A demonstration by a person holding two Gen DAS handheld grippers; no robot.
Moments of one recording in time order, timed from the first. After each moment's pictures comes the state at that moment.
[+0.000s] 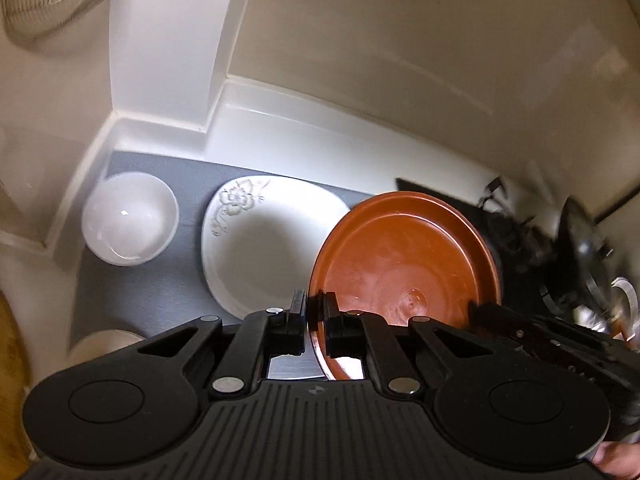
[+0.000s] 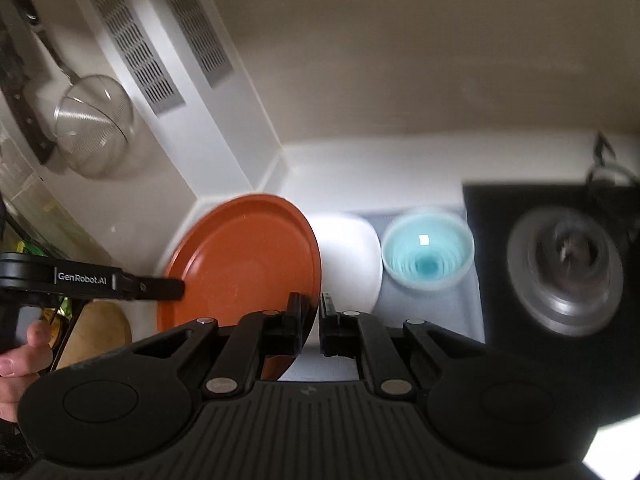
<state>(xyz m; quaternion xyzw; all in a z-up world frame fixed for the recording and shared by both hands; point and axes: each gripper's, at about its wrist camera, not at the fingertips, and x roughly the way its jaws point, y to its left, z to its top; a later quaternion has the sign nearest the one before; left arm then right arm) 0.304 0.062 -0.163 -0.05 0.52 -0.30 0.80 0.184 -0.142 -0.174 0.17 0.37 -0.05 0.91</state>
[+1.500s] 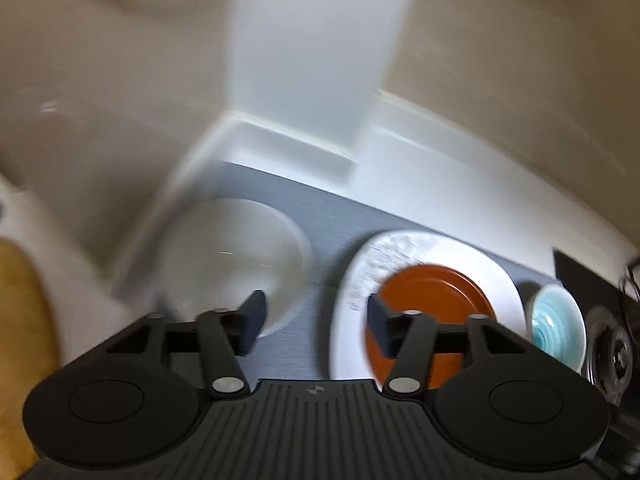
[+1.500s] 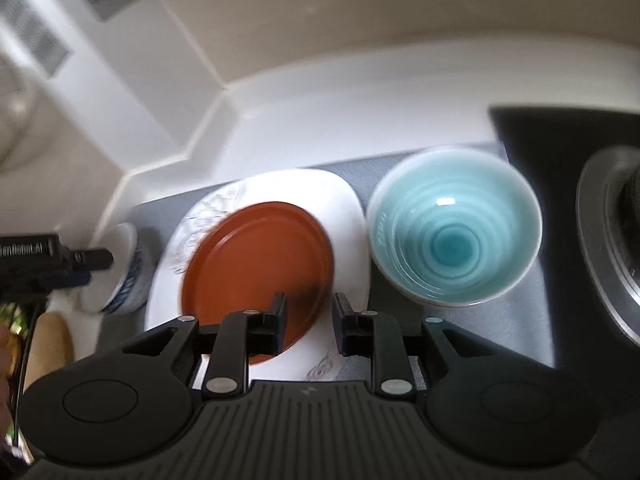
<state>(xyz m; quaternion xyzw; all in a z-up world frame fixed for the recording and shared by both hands) 0.381 0.062 -0.229 -0.03 0.49 -0.09 0.87 0.284 -0.192 -0.314 0.23 0.43 -0.03 0.87</state>
